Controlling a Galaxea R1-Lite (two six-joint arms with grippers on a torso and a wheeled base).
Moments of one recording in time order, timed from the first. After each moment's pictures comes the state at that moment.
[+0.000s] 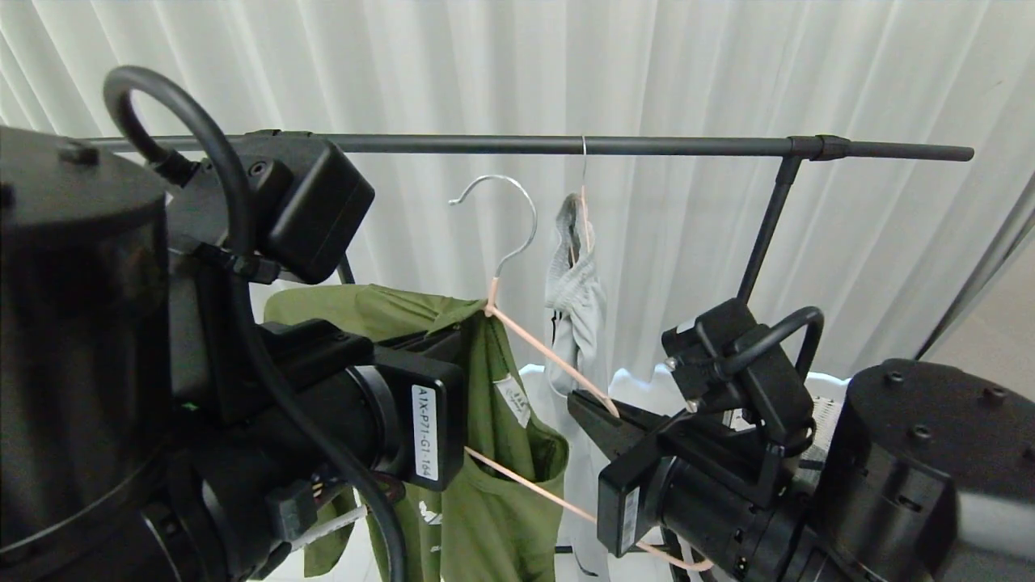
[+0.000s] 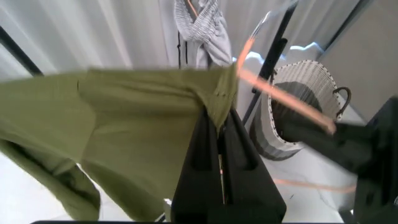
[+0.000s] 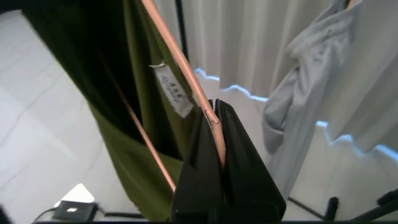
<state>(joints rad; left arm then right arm) -1.08 1.37 -0.99 -0.01 0.68 -0.21 1.20 1.64 -0.69 -0.87 -0.41 0.15</state>
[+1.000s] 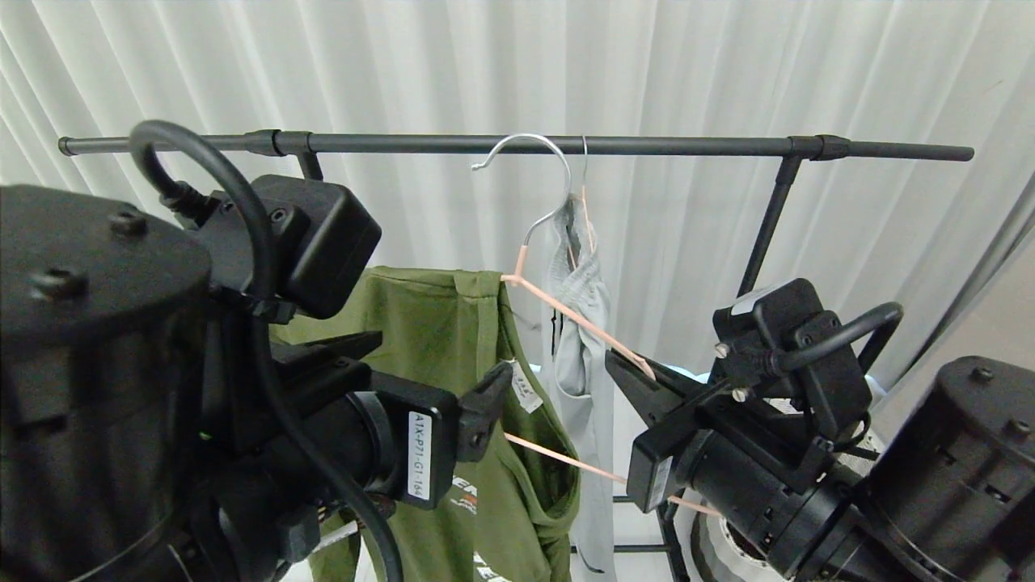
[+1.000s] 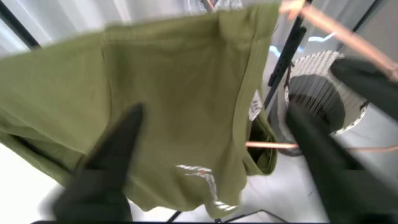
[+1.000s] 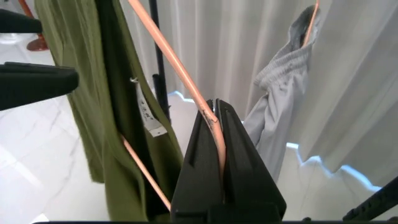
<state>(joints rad) -1.08 1.36 -0.94 -0.01 0.71 -0.19 1.17 1.64 -0.62 -1.09 -0.48 -0.01</state>
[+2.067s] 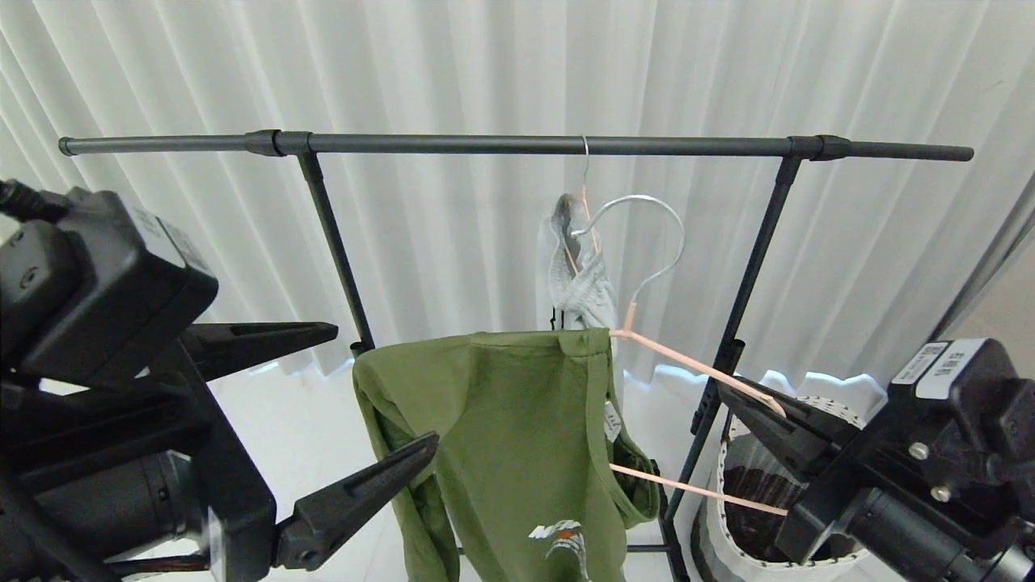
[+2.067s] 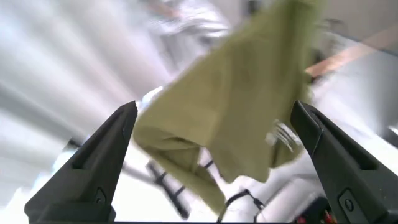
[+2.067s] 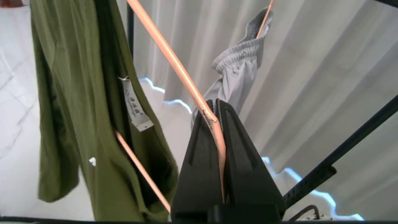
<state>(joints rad) -0.85 1.11 -0.80 -0.01 0.16 0.26 1.09 1.39 -0.34 -1.11 -0.41 -0.21</state>
